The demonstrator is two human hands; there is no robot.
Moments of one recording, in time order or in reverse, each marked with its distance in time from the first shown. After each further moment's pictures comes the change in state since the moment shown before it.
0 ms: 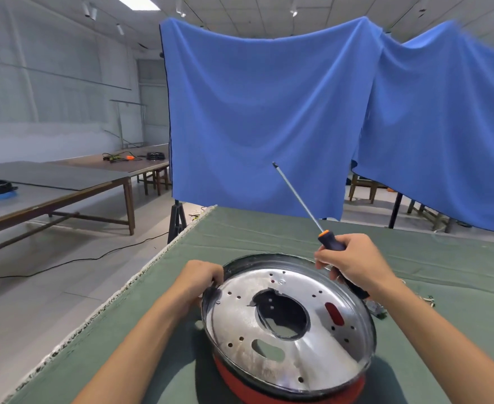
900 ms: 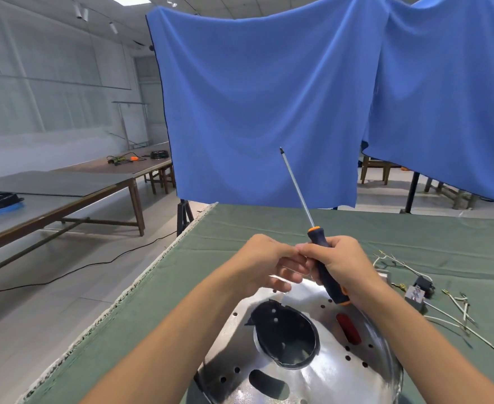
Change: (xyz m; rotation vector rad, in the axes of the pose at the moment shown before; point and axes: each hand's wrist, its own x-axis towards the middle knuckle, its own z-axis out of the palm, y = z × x) left_hand 0.008 0.072 0.076 -0.098 -0.506 0.067; right_hand 0.033 0.019 0.039 0.474 -0.049 0.121
